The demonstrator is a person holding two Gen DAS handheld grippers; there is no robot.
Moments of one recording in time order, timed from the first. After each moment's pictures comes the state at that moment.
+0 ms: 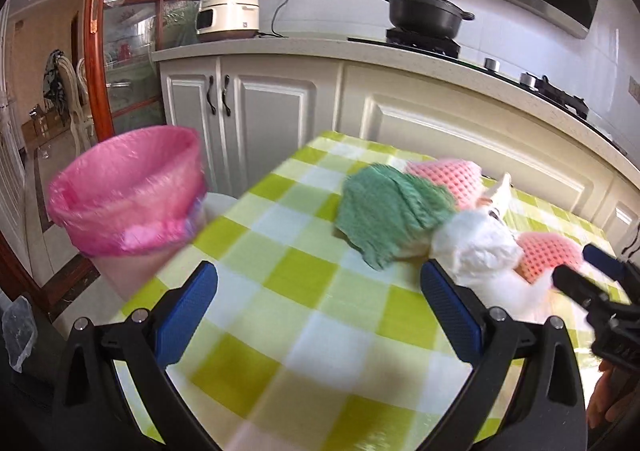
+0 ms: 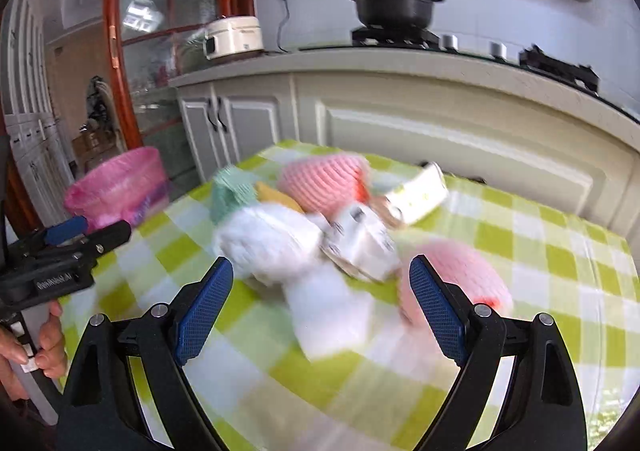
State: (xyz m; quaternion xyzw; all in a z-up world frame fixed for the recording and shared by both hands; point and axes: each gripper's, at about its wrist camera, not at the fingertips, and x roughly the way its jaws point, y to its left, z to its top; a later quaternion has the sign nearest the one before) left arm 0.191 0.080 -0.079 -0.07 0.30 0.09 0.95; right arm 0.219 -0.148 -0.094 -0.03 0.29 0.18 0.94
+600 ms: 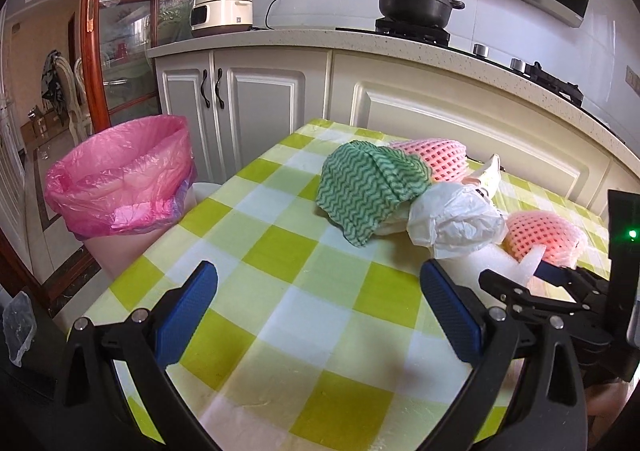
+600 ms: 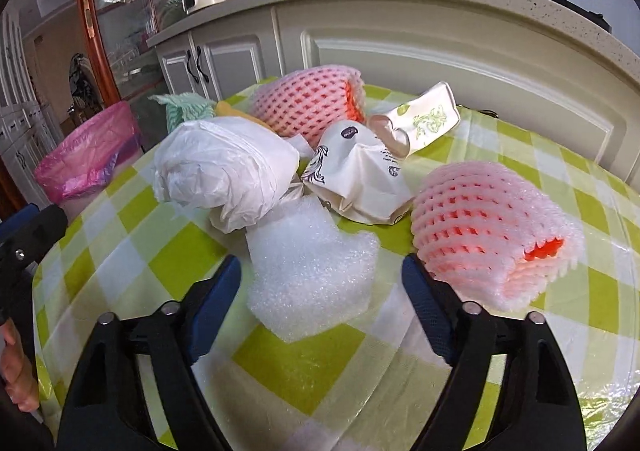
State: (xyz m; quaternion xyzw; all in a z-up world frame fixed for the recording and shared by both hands) left arm 0.182 0.062 -0.088 -0.06 0.31 0.08 0.94; right arm 0.255 -0.132 -0.148 -0.02 0.38 0.18 0.91
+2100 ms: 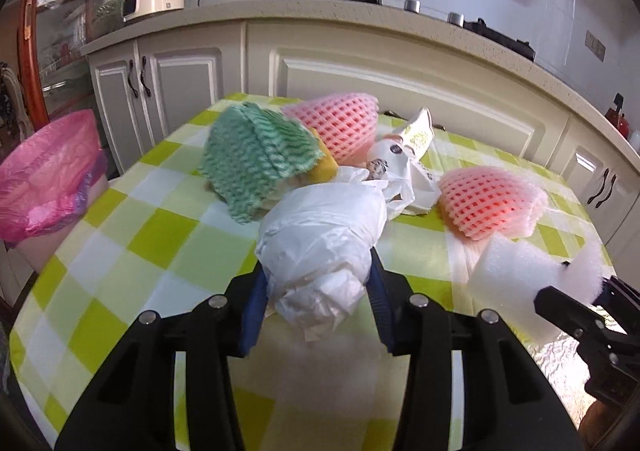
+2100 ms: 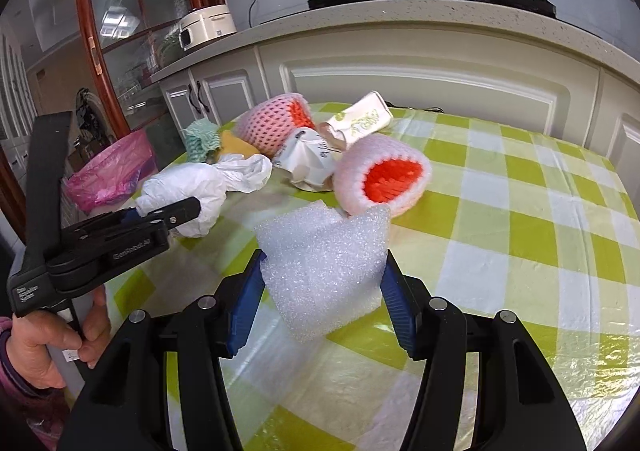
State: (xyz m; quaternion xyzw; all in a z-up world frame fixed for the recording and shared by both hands) left arm 0.206 -0.002 -0.111 -0.05 0.34 -0.01 0.94; right arm 0.173 -0.210 -0.119 0.02 0.33 0.18 0.92
